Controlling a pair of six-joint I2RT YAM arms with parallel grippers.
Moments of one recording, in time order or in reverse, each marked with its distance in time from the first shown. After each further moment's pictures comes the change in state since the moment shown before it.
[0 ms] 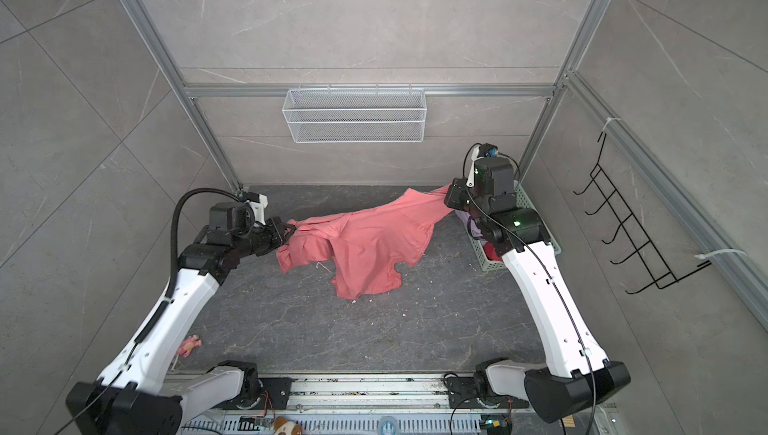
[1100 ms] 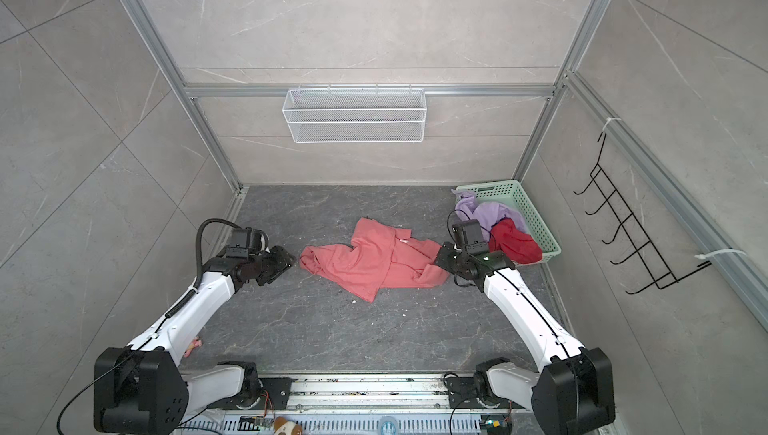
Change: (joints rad) left arm -0.019 -0.003 -0.303 0.021 -0.145 -0.092; right arm 0.005 -0.142 -0.668 0.112 -0.147 0.293
